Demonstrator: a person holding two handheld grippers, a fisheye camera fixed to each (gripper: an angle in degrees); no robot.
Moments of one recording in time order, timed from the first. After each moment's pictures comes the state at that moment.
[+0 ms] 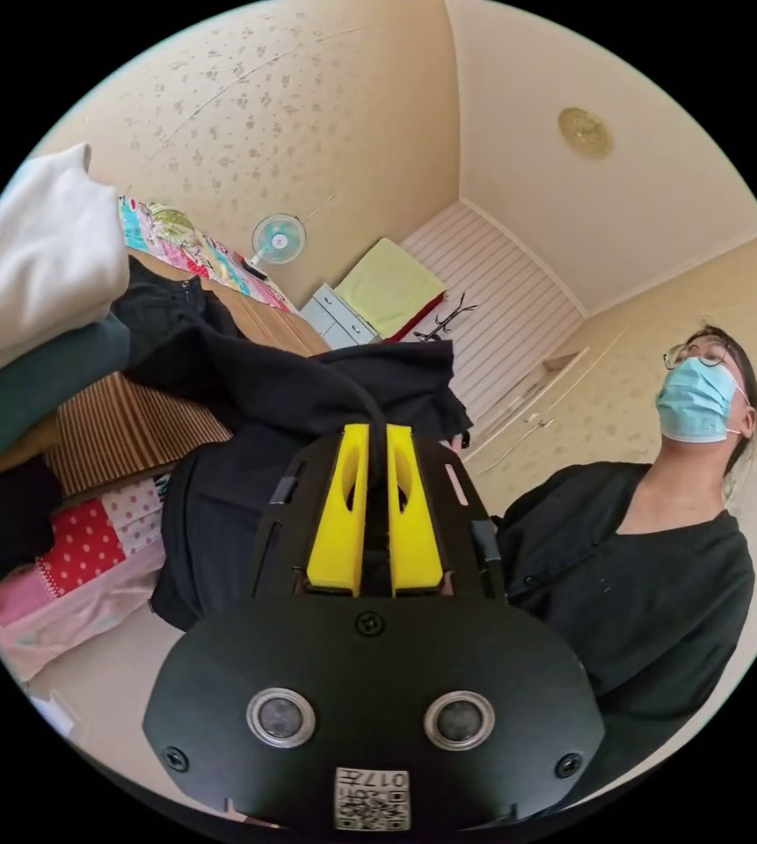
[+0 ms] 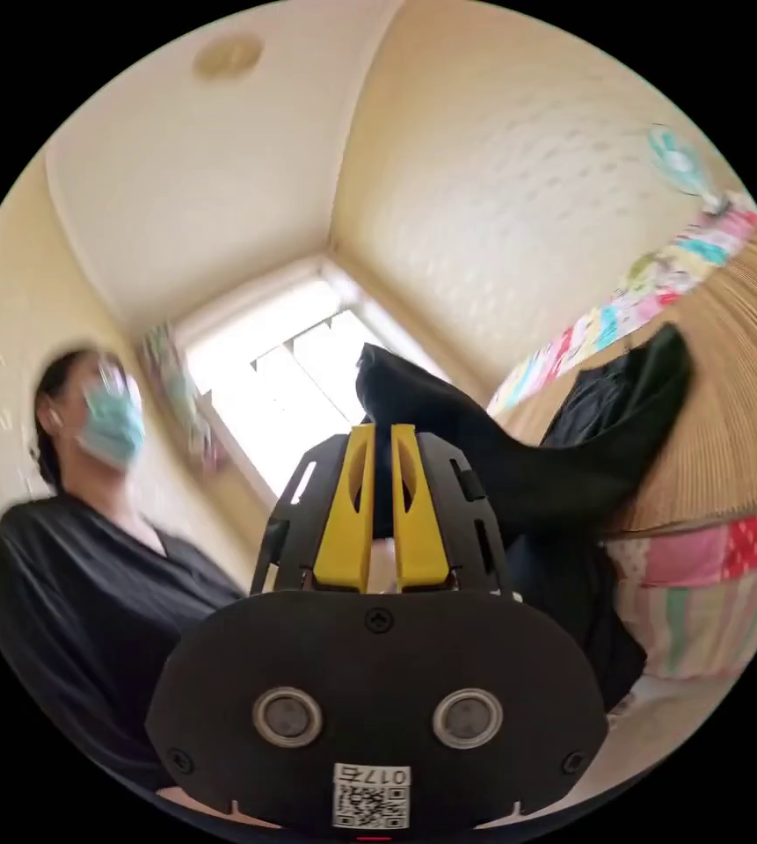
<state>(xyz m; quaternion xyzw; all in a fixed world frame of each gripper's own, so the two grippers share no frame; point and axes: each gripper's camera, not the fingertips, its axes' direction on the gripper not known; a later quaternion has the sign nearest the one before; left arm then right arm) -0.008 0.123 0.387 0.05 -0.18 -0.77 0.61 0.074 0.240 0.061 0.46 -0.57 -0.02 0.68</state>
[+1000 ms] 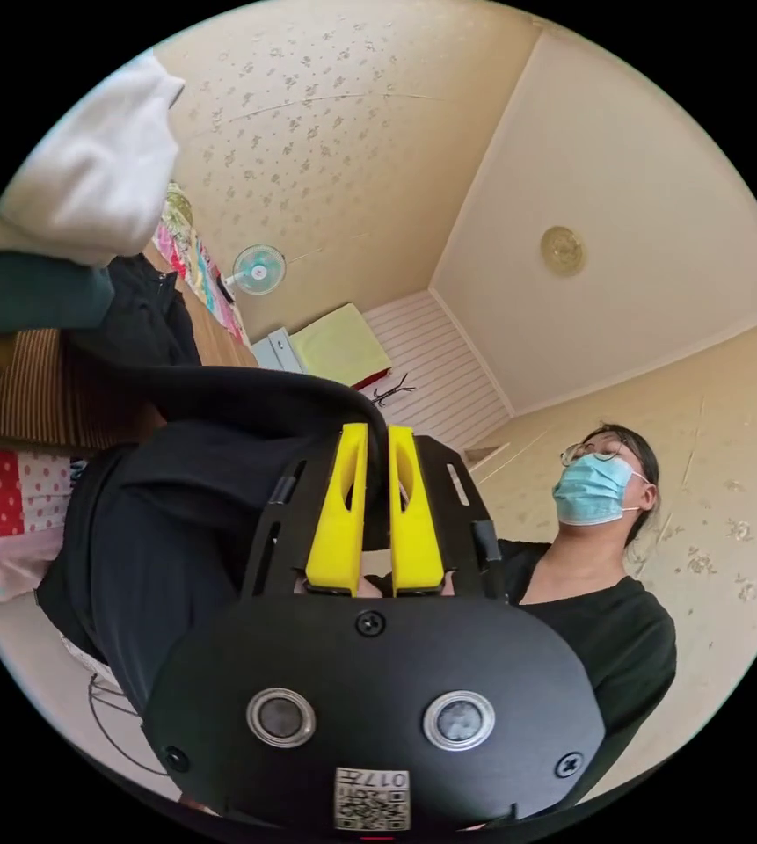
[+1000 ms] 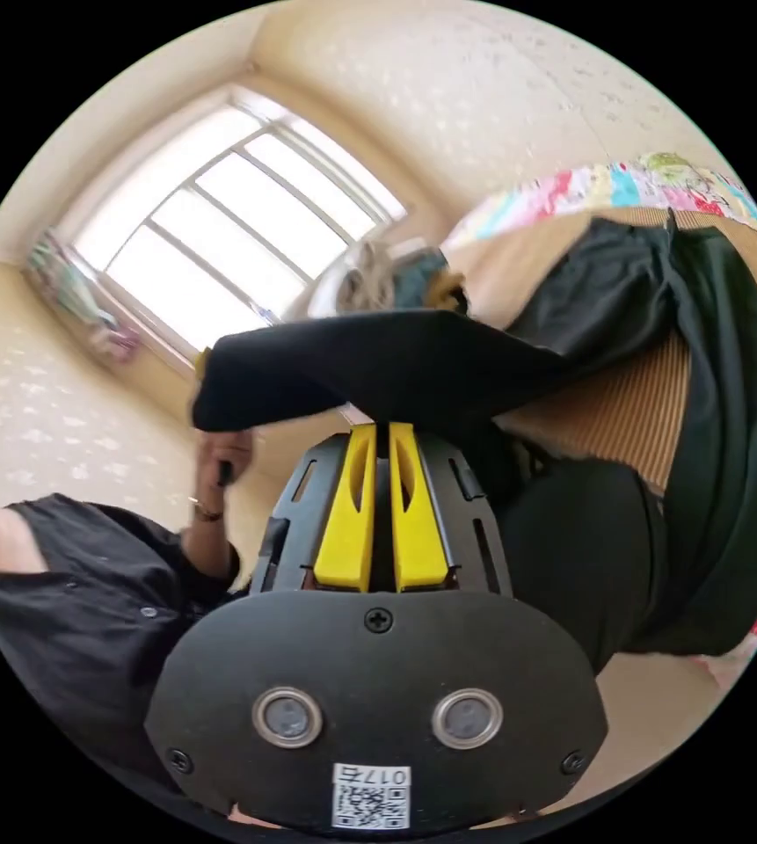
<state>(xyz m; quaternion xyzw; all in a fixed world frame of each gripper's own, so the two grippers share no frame) -0.080 0.050 0.168 0.31 -0.17 -0.75 0.55 -0.043 0.124 0.060 0.23 -0.49 -0.19 0.82</state>
